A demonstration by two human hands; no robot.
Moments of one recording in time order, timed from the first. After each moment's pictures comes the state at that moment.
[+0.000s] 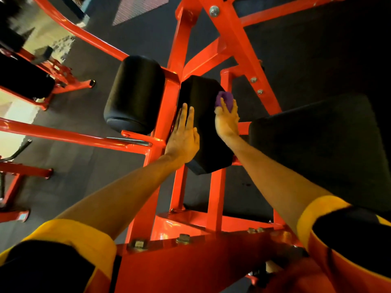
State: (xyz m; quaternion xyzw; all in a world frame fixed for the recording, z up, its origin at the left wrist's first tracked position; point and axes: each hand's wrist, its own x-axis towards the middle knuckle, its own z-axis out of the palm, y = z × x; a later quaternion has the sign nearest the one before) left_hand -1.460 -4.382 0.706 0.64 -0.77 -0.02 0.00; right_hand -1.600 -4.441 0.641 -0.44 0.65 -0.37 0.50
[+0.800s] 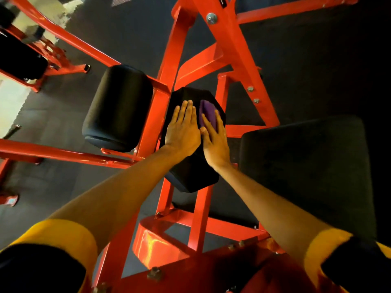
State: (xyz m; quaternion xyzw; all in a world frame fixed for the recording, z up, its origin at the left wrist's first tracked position) left_hand -1.512 -4.455 0.715 0.61 -0.75 0.11 -0.21; right_hand -1.610 -4.429 0.618 -0.58 0.56 -0.45 0.40
